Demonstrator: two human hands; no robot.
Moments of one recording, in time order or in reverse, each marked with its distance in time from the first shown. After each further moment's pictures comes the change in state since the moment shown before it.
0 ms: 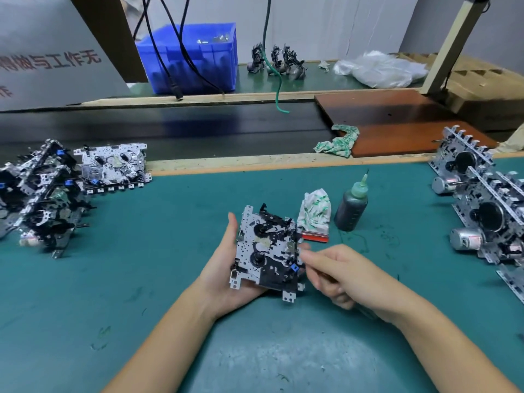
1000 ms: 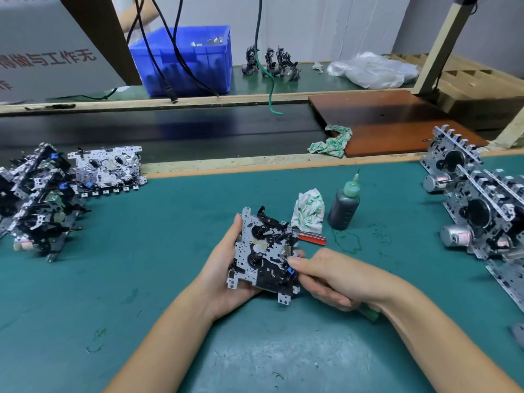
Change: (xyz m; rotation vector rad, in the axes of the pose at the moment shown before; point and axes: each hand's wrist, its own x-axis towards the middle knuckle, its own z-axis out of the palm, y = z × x) left_hand 0.000 0.001 0.011 0.050 0.142 -0.021; right_hand 0.005 -0.003 -0.005 -0.153 -0.118 0.147
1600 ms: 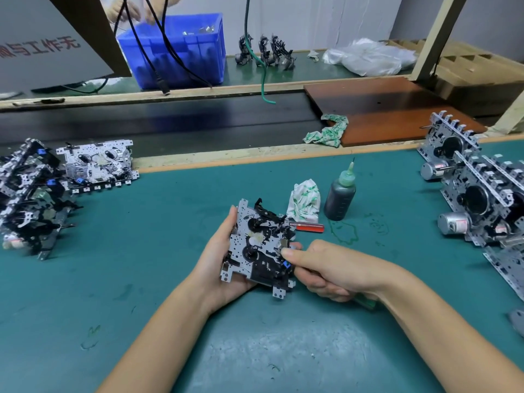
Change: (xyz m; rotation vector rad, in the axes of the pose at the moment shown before) left_hand -0.001 0.001 0.004 0.013 0.040 0.024; right_hand 0.003 0.003 -0.002 -0.023 -0.044 -0.012
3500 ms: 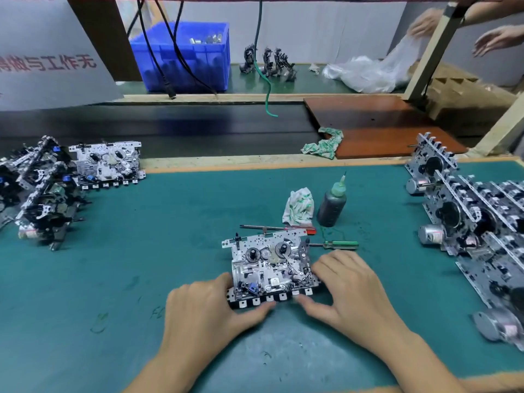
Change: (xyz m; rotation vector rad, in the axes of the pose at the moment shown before) left_hand -0.068 -0.043 0.001 1.899 0.742 0.713; right_hand -0.032 0.046 0.022 -1.161 0.890 -0.555
